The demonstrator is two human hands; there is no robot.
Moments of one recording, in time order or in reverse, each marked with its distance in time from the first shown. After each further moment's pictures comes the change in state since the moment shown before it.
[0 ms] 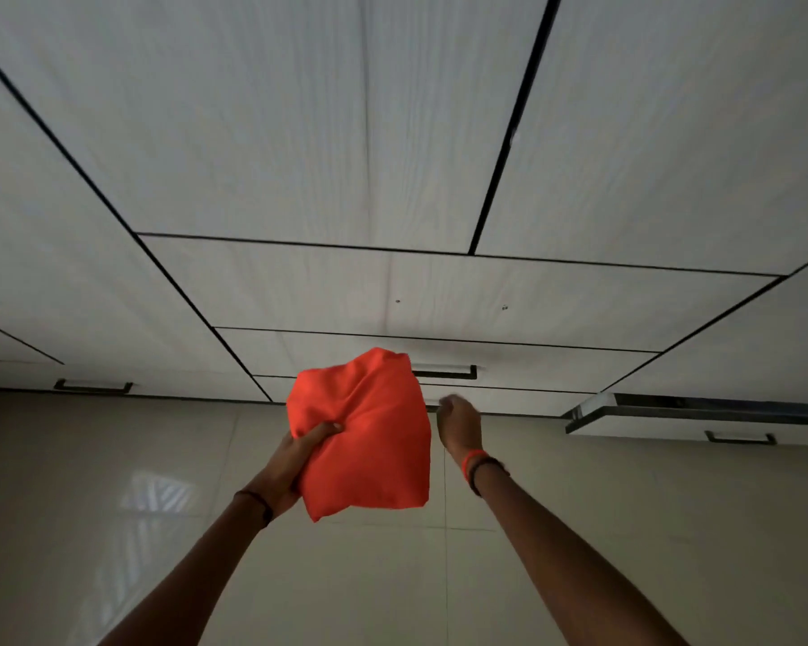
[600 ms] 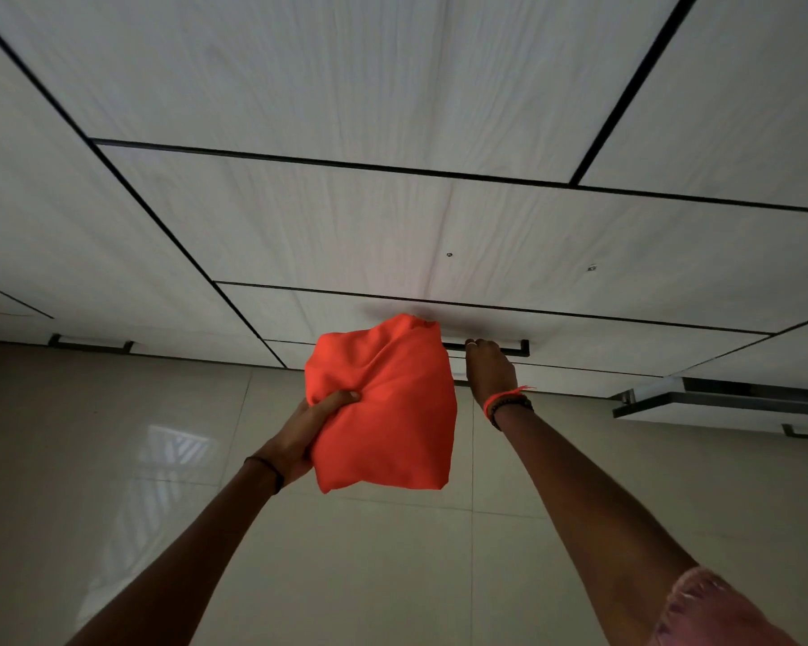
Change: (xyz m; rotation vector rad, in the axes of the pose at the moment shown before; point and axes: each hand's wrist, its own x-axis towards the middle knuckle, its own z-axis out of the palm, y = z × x) left_hand 0.083 -0.021 -0.037 0.009 -0.067 -0.053; right_hand 0.112 0.012 0.052 -0.846 0.079 -0.458
